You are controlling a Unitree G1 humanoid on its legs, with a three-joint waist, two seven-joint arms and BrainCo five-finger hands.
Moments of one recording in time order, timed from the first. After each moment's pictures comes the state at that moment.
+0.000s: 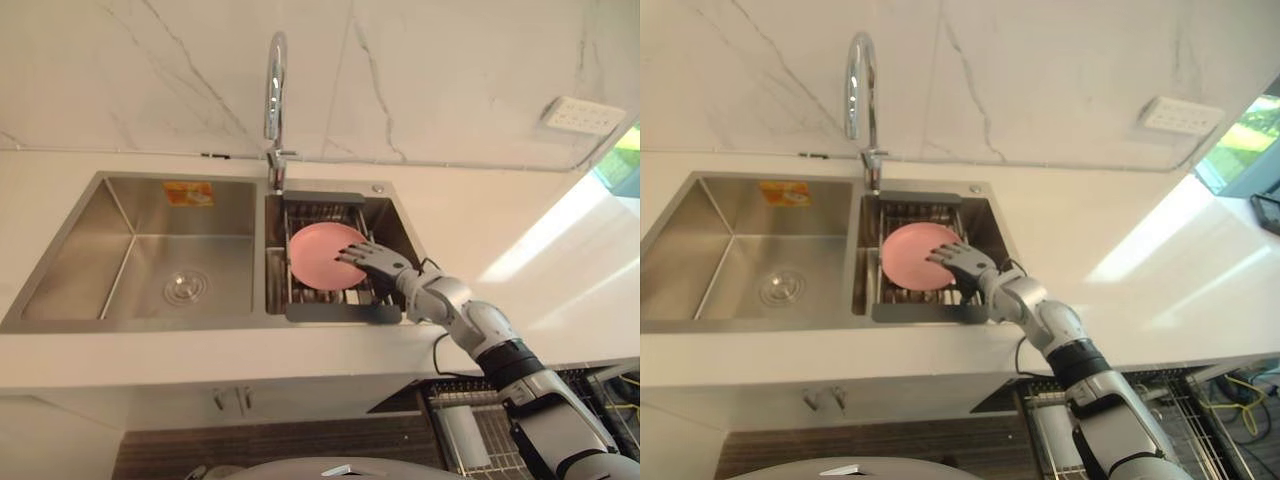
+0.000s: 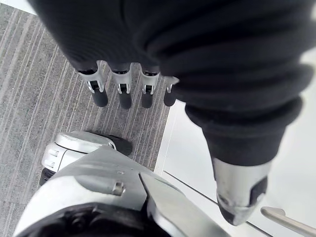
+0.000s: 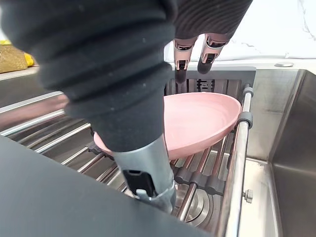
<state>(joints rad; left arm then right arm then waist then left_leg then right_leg) 0.25 0.16 0.16 1.06 -0.17 0.08 -0.03 -0.43 -0.55 0.36 0.33 -0.91 -0.37 0.24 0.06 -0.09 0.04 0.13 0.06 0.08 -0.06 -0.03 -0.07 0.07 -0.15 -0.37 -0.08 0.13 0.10</state>
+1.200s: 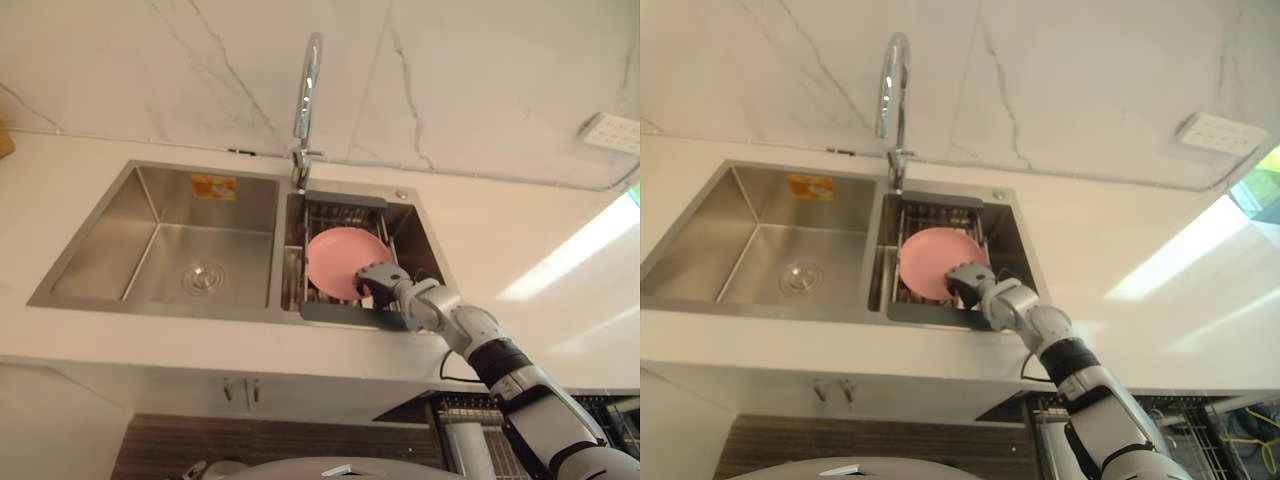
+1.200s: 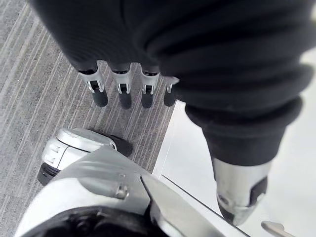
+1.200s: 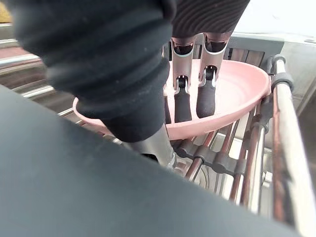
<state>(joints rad) 0.25 0.16 0.15 1.03 -0.17 0.08 -0.03 -0.46 -0.52 0.43 0.52 -1.04 -0.33 0.14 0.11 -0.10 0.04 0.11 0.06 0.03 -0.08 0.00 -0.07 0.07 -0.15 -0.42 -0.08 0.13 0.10</state>
